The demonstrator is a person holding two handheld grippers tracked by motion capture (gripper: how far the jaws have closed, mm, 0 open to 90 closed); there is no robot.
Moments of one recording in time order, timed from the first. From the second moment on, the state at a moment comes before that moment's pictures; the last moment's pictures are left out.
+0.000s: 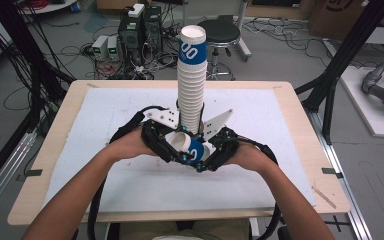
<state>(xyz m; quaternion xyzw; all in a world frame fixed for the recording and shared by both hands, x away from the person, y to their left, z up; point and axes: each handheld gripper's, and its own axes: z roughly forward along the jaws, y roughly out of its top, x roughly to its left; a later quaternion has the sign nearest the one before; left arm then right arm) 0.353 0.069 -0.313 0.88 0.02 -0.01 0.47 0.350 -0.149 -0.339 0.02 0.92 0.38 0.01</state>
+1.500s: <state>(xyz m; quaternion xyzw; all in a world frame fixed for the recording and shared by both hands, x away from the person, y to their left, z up) 0.348 0.101 -0.352 0.70 0.06 -0.02 0.71 0.347 -0.184 -0.363 0.09 0.77 0.63 -0.01</state>
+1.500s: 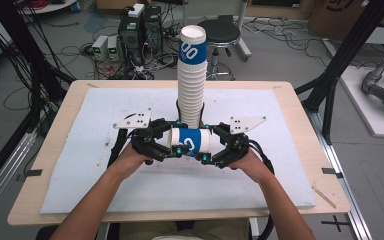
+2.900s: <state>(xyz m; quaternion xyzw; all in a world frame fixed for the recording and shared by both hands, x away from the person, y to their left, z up) 0.341 0.075 -0.341 0.90 0.02 0.04 0.43 0.350 -0.157 -0.325 0.05 0.92 0.38 0.03</state>
